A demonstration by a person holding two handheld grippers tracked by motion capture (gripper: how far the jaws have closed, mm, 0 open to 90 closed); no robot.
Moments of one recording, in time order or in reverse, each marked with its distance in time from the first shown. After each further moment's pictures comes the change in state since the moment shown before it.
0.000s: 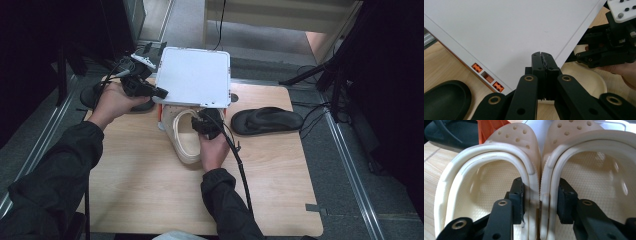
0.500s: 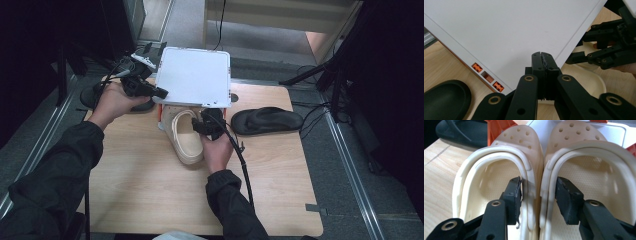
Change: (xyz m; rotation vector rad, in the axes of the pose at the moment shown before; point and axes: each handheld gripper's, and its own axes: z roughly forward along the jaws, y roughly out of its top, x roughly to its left) left arm 0.000 0.001 0.000 0.001 0.000 -0.009; right arm 0.000 0.003 -0.018 0.007 0.029 -0.027
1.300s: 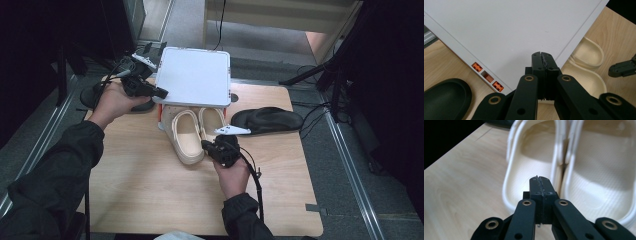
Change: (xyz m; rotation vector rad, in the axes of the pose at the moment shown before) left arm -0.001 0.001 0.000 0.007 0.009 -0.002; right arm 0.000 -0.058 -0.072 0.009 0.207 -0.041
